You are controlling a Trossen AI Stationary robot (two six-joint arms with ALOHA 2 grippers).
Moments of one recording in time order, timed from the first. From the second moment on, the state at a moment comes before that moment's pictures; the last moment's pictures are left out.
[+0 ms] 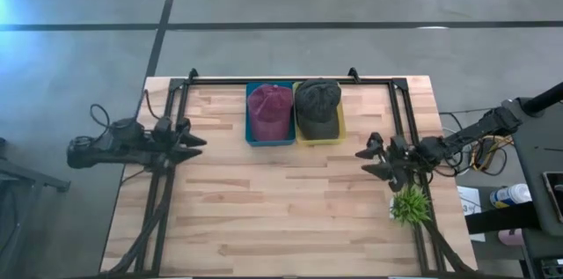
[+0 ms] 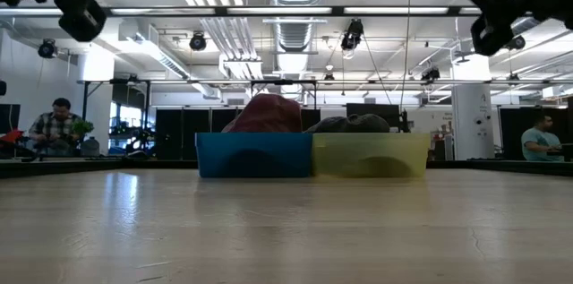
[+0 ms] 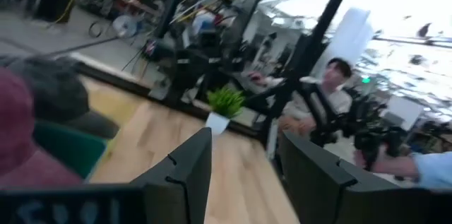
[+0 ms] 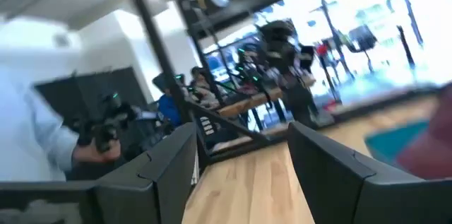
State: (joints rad) left arm -0.02 0.01 0.33 -0.25 0.08 -0.44; right arm 0.38 0.43 0.01 0.68 0.28 0.41
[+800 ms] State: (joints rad) left arm -0.02 0.04 0.31 -0.30 0.08 -0.47; right arm 0.38 0.42 0.01 0.71 0.21 0.21
